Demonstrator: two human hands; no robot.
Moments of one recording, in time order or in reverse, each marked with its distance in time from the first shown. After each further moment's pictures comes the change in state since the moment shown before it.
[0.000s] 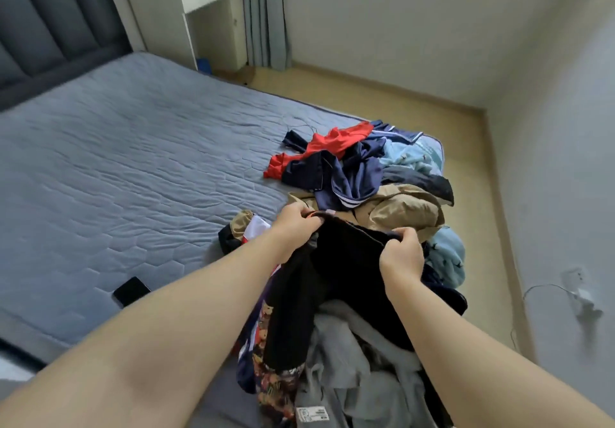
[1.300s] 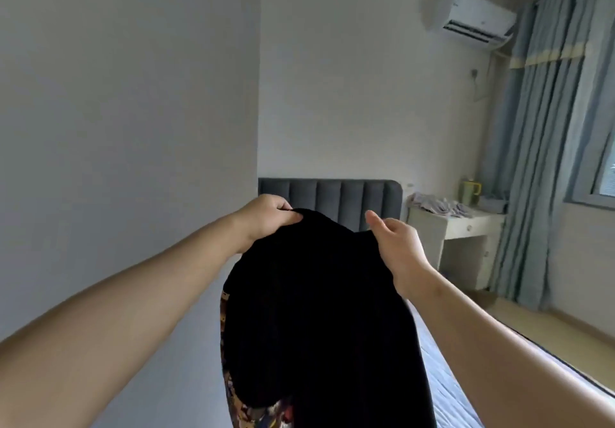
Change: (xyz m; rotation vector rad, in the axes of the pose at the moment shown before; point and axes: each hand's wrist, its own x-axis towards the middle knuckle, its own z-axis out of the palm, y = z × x) left_hand -0.410 0.086 -0.330 0.073 0.946 0.232; right_hand -0.340 -0.292 -0.034 0.459 -0.962 -0.972
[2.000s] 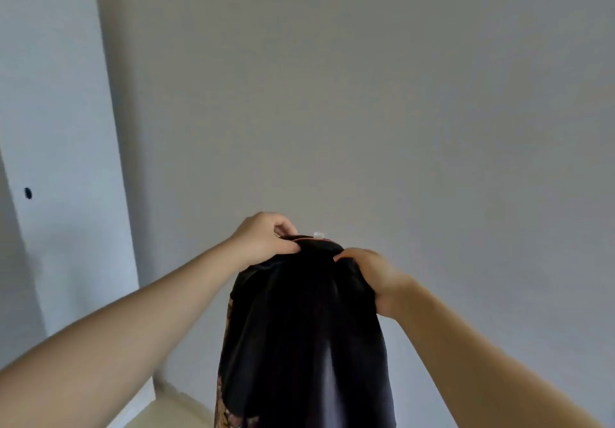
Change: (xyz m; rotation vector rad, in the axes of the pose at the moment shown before) left_hand -0.324 -0.152 -0.357 0.401 0.673 -0.410; right_hand -0.239 -0.121 0.415 0.264 -1.296 0.301
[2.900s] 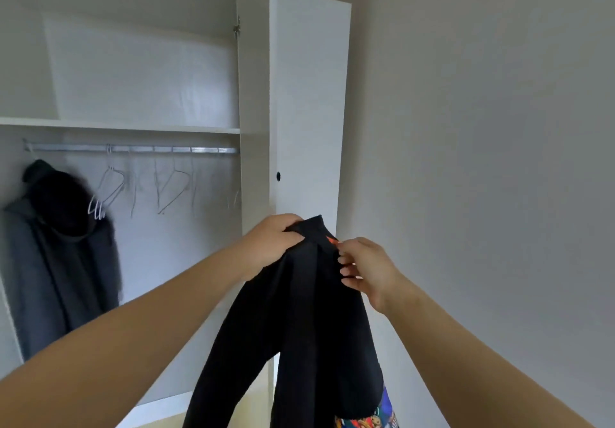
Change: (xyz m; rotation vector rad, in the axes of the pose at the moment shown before) left_hand -0.096 -0.148 -0.187 -0.056 0.515 -0.431; right_hand 0.131 0.000 0.295 -0.096 -0.583 -0.087
